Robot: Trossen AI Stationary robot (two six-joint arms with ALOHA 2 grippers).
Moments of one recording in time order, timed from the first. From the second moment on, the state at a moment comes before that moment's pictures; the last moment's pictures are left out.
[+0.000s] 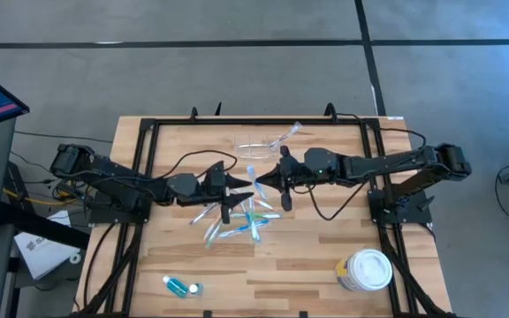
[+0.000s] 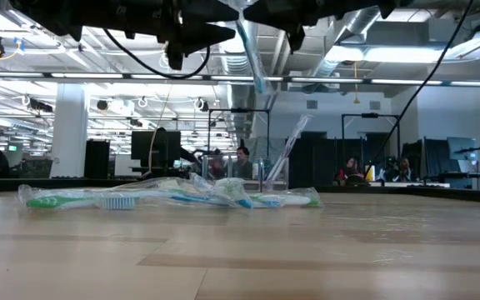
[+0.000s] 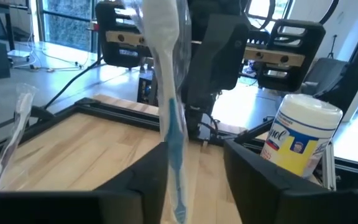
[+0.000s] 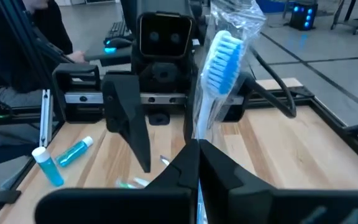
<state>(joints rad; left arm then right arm) -0.15 1.38 0.60 0.77 -0.32 -0.19 0.01 1.41 0.96 0.23 0.00 0.07</state>
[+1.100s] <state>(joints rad) -0.10 1.38 0.60 0.90 -0.32 -0.16 0.03 1.41 0.95 0.29 0.00 0.05</state>
